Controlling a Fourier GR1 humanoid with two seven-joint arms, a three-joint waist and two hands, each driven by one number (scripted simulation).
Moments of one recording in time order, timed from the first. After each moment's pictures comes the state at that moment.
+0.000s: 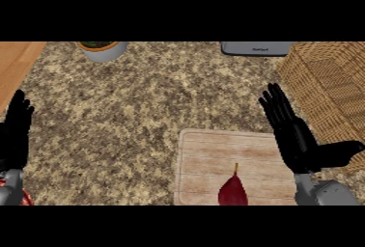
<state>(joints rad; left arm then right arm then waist) -0.07 0.51 -0.03 -1.46 0.21 0.42 0.11 -0.16 -0.37 0.34 -1.61 -0.49 -0.26 -0.08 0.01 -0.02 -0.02</state>
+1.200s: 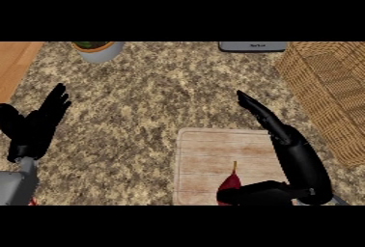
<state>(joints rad) -0.17 0.49 -0.08 -1.39 0.31 0.14 0.17 -0.18 -0.40 0.45 -1.94 -0.04 -0.25 0.04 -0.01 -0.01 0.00</state>
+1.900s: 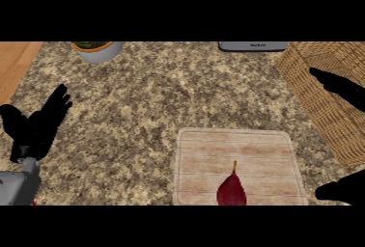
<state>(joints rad) -0.17 0.47 -0.07 -1.38 0.30 0.14 0.16 -0.30 -0.91 0.17 -2.07 -0.25 0.13 0.68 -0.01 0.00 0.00</state>
